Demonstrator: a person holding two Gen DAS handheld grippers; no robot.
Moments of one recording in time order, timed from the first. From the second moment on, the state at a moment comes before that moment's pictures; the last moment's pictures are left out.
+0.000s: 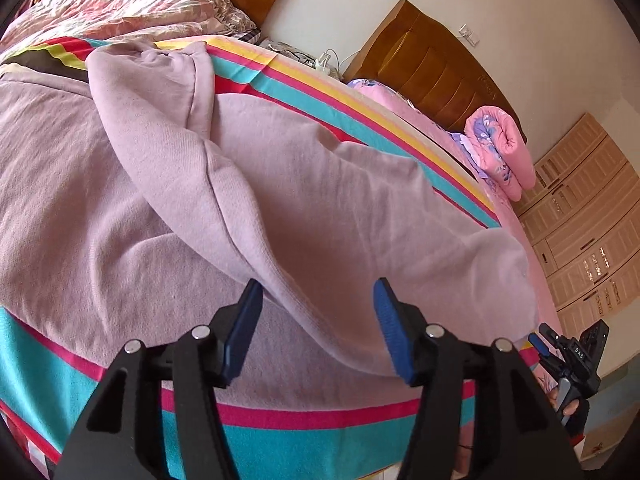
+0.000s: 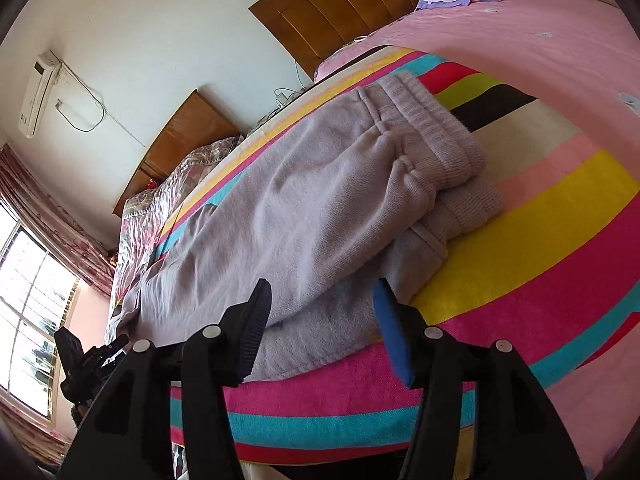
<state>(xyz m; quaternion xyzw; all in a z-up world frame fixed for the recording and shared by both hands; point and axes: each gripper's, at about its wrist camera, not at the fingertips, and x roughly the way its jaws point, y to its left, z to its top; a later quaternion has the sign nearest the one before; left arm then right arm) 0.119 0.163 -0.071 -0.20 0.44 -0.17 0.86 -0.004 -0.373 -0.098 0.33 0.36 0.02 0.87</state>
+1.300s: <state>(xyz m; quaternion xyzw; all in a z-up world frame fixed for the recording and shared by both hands) 0.098 0.158 -0.062 -0.11 0.45 -0.15 0.87 0.001 -0.389 -0.107 0.33 0.36 0.00 0.88</state>
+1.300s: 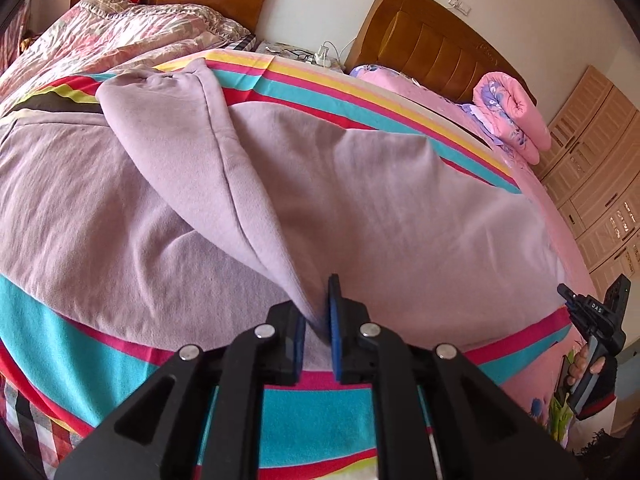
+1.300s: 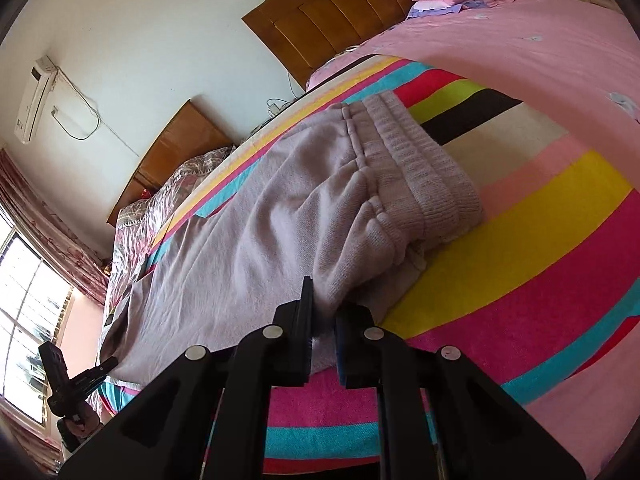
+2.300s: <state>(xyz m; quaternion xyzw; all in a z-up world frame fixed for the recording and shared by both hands) 0.083 0.145 -0.068 -0.12 0.45 -0.16 0.87 -0.006 -0.299 -0.093 0.32 0.38 0.10 0.86</state>
